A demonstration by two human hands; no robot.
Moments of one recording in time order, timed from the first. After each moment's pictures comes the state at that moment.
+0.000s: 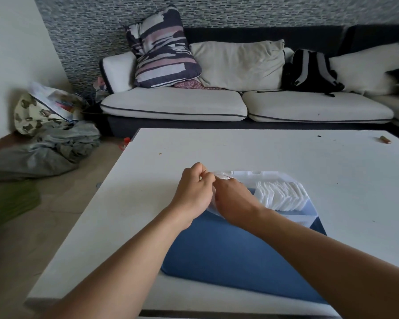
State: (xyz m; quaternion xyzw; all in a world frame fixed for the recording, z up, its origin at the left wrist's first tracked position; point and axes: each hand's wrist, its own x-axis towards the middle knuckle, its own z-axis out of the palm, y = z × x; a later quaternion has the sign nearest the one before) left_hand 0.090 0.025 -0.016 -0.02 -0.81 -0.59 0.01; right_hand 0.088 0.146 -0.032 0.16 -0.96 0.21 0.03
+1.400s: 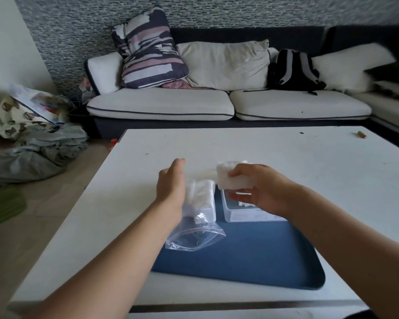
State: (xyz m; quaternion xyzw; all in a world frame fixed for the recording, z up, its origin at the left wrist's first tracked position) left_hand 0.091 0.036 -0.004 0.24 -0.67 -0.70 -0.03; right_hand 0.115 0.215 0.014 -0.12 -0.63 0.75 -0.13
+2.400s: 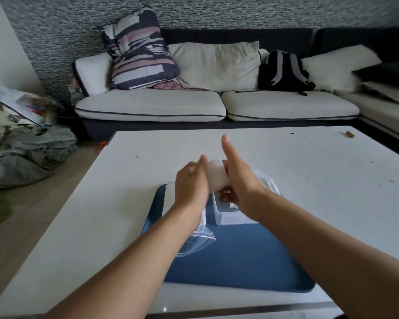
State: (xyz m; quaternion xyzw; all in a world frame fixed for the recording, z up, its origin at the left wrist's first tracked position) left_hand 0.097 0.091 -0.001 0.09 -0.71 -0.70 0.03; right_hand 0.104 0.191 0.015 -0.11 -0.70 0.70 -0.08
